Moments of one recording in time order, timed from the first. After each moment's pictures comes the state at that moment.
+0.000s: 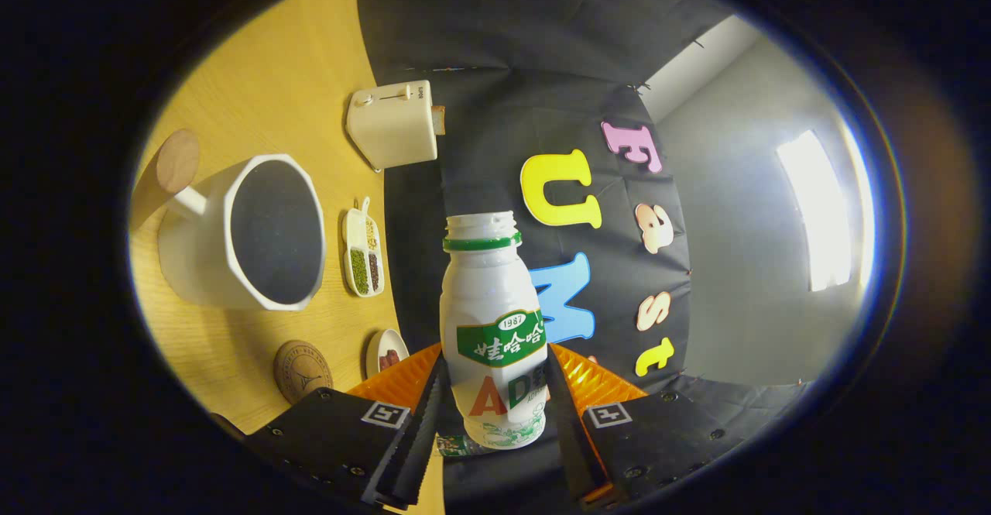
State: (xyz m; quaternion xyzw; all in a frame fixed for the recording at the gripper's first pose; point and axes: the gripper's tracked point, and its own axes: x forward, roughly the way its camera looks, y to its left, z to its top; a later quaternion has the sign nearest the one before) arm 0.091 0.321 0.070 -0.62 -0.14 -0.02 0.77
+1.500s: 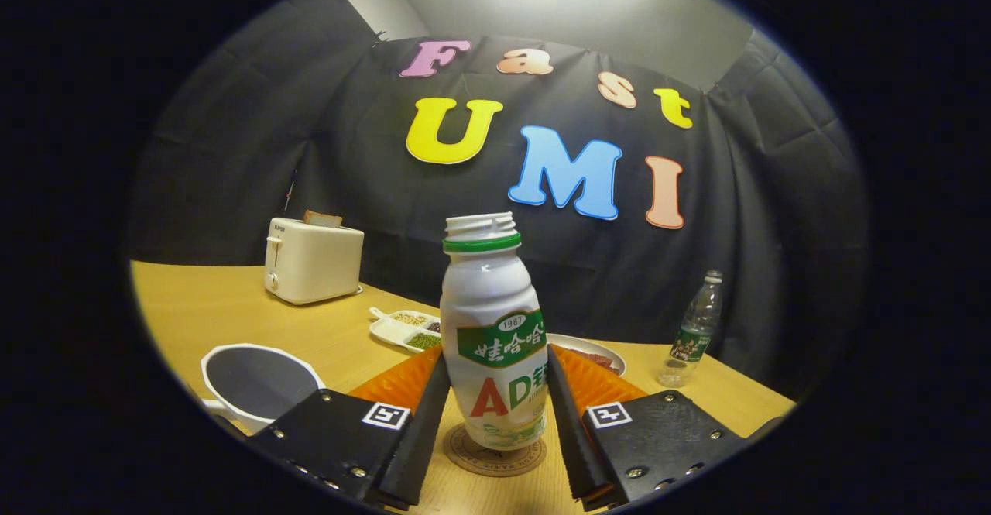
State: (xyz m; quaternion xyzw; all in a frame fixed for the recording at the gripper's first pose) arm 0.143 0.316 0.010 -0.08 -0.03 0.08 0.99
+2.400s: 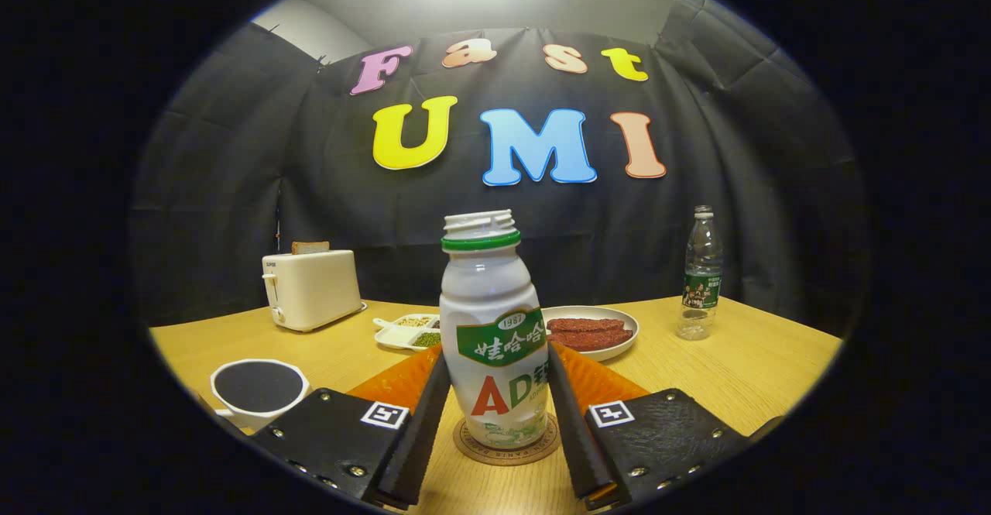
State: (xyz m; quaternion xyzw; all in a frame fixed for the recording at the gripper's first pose) arm 0.144 0.293 0.002 0.02 -0.02 0.08 1.00
